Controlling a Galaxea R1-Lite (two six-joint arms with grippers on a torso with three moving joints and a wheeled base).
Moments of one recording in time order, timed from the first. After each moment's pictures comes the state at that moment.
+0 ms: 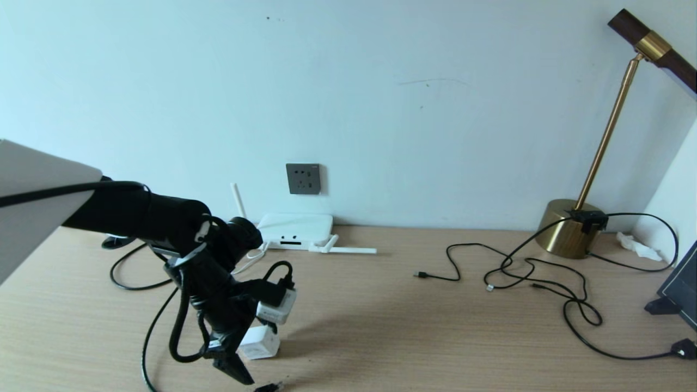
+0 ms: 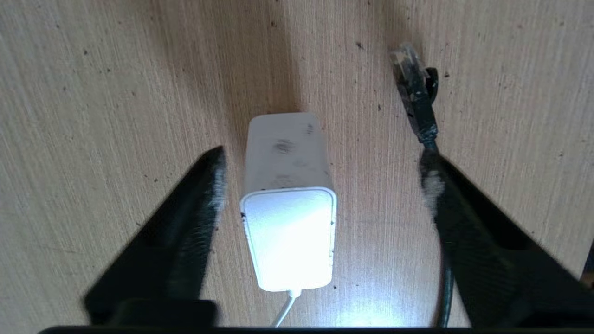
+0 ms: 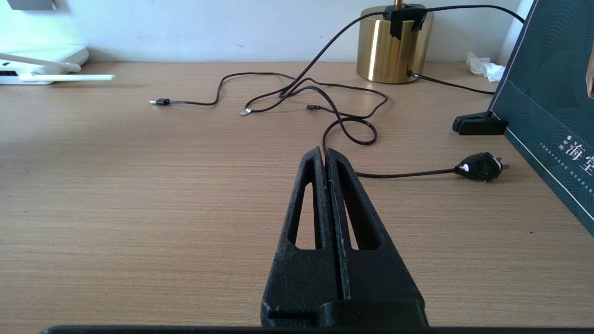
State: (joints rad) left arm -0.29 2.05 -1.31 0.79 -0.33 1.39; right arm 0.01 0.00 0.00 -0.03 -0.03 0.04
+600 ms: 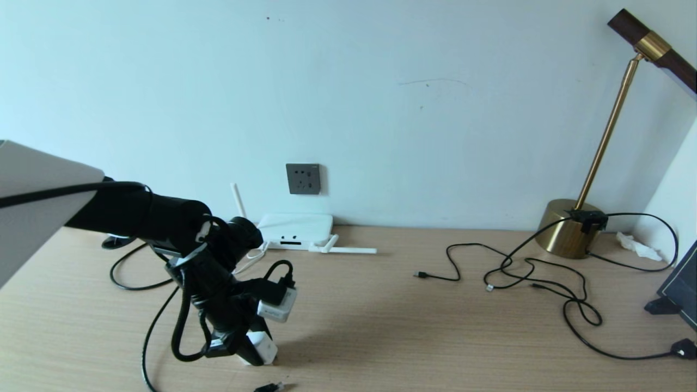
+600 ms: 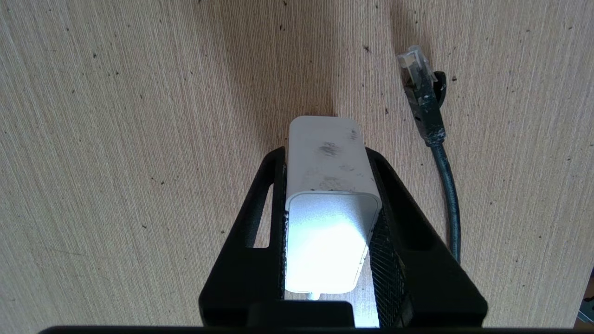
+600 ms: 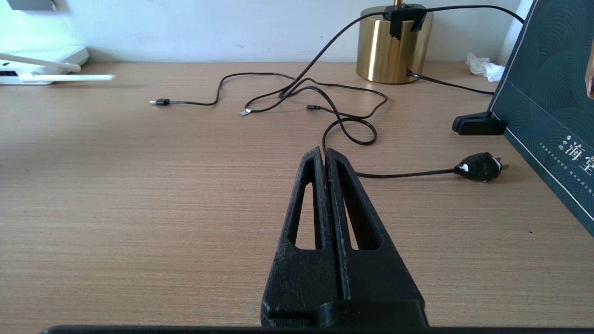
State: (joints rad) left arm -0.29 2.06 -1.32 0.78 -0.34 1.39; right arm 0.01 0.00 0.00 -0.03 -0.03 0.04
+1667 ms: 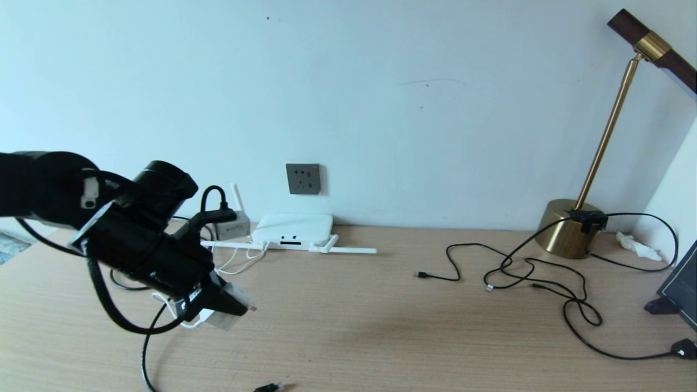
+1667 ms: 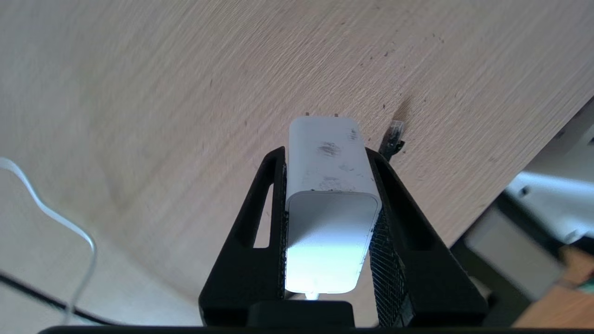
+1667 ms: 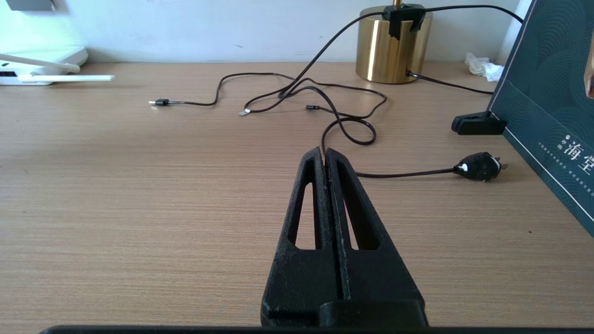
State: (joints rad) left arm -0.17 1.76 -1.29 0.72 -0.39 0.59; right arm 0.01 0.00 0.00 -0.03 -0.03 0.04
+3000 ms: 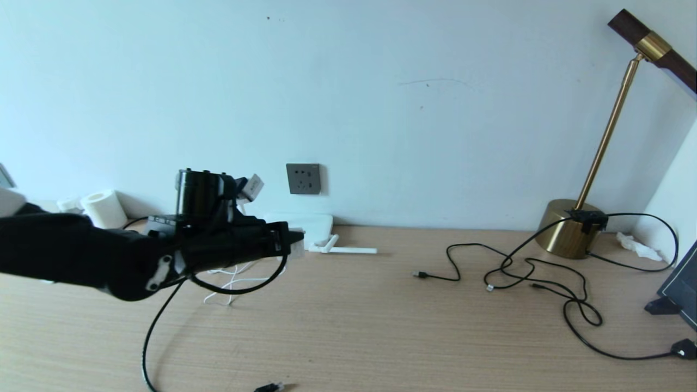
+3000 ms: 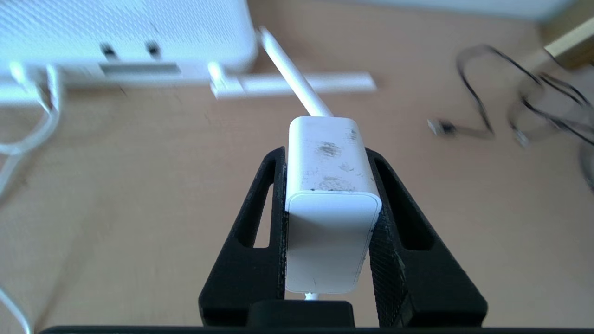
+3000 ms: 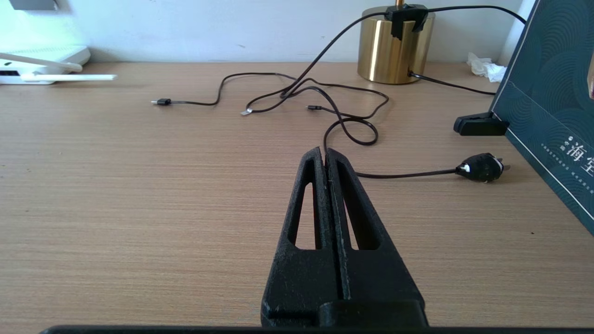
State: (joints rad) left arm -0.34 1.87 -0.97 -0.46 -0.13 -0.26; right arm 0.01 0.00 0.00 -0.03 -0.03 0.04
